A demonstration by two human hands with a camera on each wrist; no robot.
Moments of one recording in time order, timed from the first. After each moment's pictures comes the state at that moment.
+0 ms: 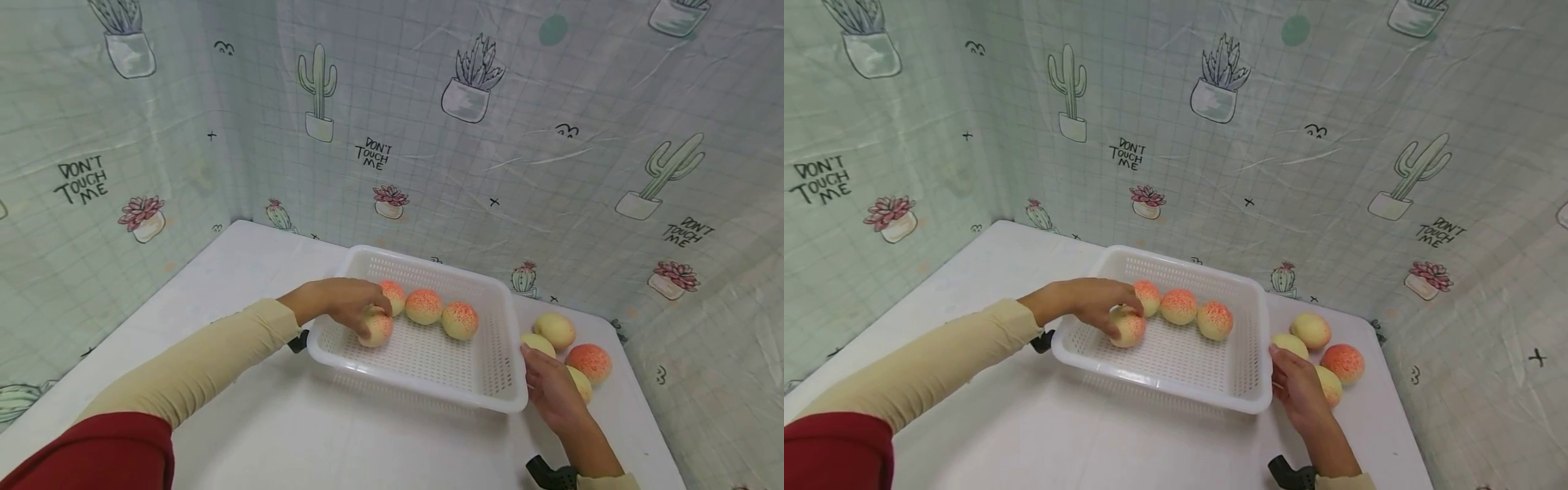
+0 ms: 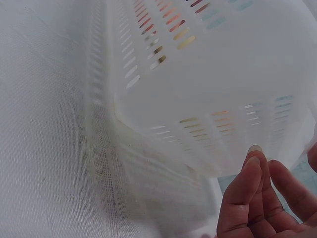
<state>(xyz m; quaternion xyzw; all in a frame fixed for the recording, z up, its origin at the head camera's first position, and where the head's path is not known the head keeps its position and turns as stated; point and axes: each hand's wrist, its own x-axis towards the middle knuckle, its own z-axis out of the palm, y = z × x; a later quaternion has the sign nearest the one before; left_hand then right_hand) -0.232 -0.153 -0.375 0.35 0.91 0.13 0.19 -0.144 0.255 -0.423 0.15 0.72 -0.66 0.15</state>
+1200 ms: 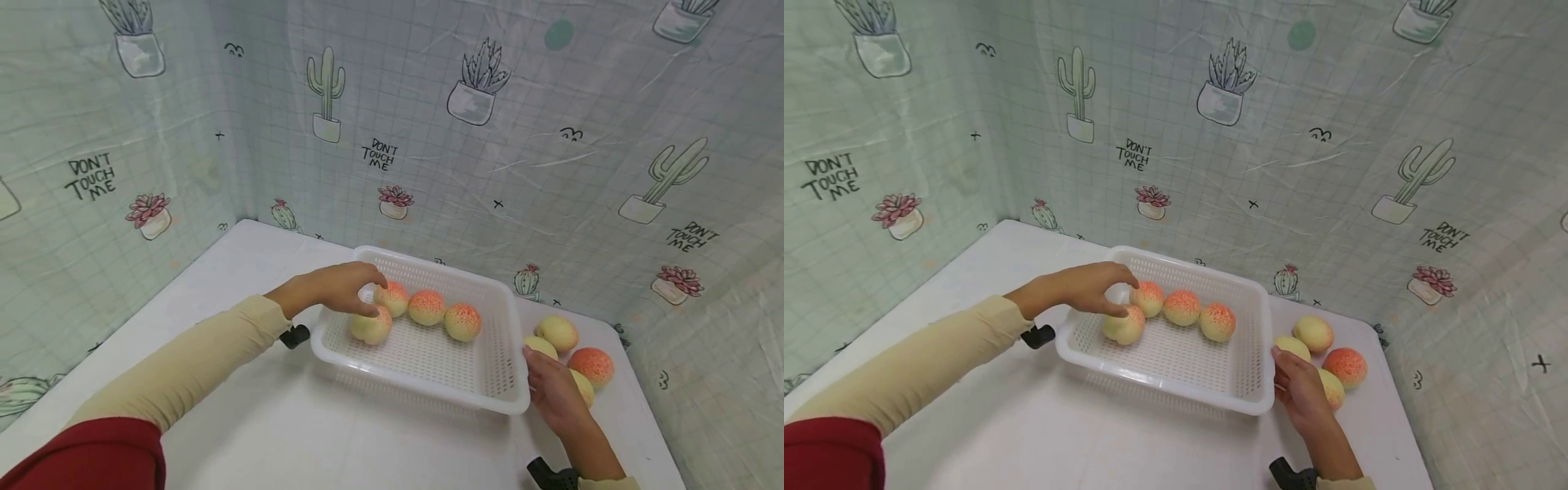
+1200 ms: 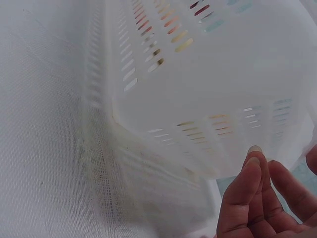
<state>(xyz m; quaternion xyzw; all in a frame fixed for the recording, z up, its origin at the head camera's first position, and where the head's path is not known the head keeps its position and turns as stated) -0.231 -0.177 -0.363 0.31 0.92 0.18 0.12 -0.144 0.254 -0.425 0.13 0.72 -0.66 0.15</state>
